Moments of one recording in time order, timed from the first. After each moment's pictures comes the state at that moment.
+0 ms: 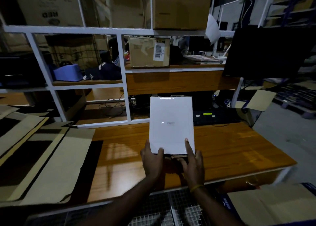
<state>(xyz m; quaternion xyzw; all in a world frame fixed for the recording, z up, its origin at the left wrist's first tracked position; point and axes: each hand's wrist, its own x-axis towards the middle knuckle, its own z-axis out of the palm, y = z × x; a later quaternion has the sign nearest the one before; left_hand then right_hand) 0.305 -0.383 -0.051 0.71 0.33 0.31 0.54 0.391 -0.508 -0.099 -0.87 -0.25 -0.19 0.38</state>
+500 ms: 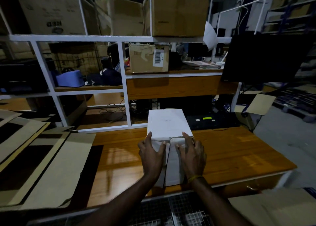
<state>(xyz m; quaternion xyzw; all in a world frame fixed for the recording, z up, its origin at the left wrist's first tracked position) 0.308 -0.383 -0.017 0.76 0.31 0.36 0.44 0.405 -0.494 -0.048 -0.86 -0.22 -0.28 0.36</state>
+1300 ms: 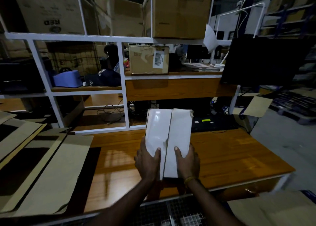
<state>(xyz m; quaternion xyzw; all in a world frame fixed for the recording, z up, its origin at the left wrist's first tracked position) 0.316 -0.361 -0.043 0.75 0.37 0.33 0.43 0.406 -0.470 -0.062 -0.85 -0.09 -0.05 0.52</state>
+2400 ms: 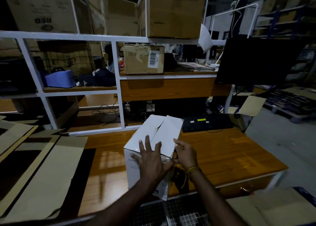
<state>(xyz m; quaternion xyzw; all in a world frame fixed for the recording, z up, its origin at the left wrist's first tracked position) 0.314 -0.382 -0.024 0.94 0.25 0.18 0.13 0.426 -0.480 -0.028 -0.79 -0.15 0.04 0.60</state>
